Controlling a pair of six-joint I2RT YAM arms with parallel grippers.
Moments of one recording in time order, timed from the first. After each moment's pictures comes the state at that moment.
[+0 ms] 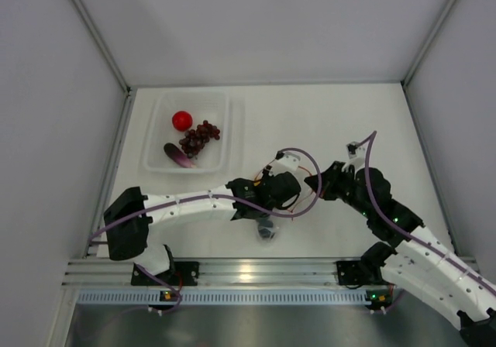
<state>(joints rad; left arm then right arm) -1.20 1.57 1.18 -0.48 -0.57 -0.50 0.65 0.61 0.54 -0.24 0.01 0.74</state>
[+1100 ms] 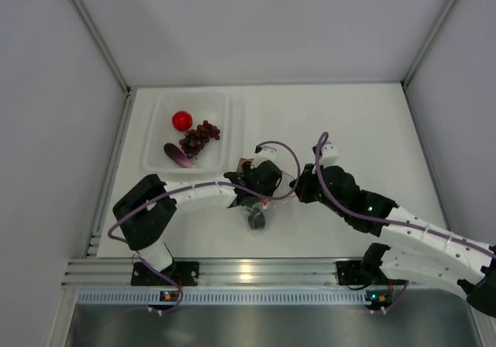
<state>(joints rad) -0.98 1.66 1.00 -0.27 -0.54 -0.45 0.93 0.87 0.67 -0.26 0.29 0.61</state>
